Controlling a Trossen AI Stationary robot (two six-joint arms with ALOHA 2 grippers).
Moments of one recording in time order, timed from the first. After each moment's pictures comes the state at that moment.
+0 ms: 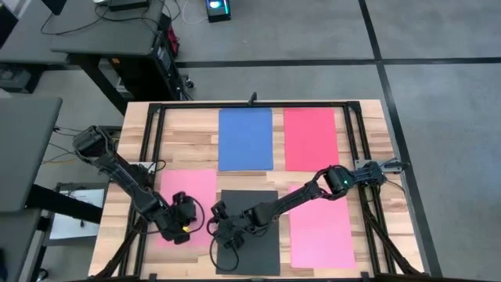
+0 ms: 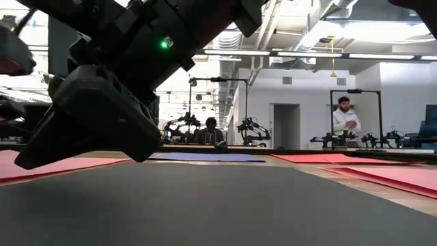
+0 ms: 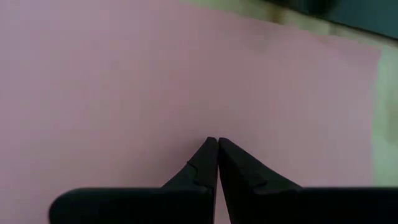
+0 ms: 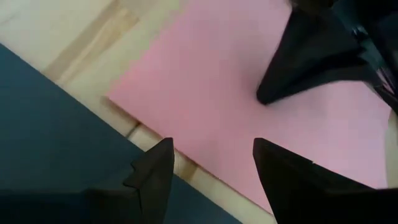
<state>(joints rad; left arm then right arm) -0.85 1.41 0.47 -0.26 -0.38 -1.03 0.36 2.48 1.93 -0.17 0.28 -0.47</state>
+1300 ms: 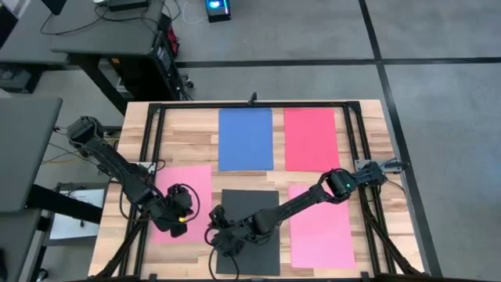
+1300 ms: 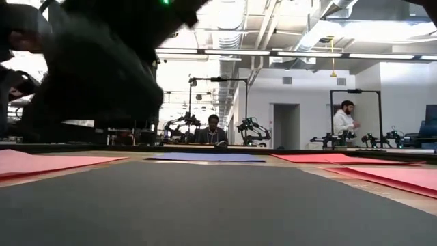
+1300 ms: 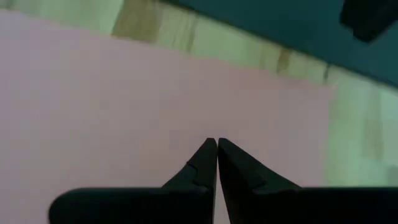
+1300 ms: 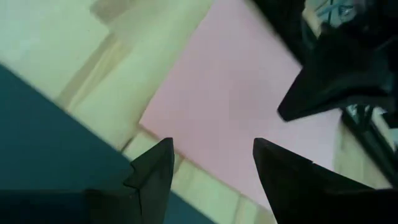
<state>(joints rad) -0.79 1.16 0.54 -0.46 -0.39 -0.99 0.41 2.47 2.07 -0.34 0.41 -0.51</state>
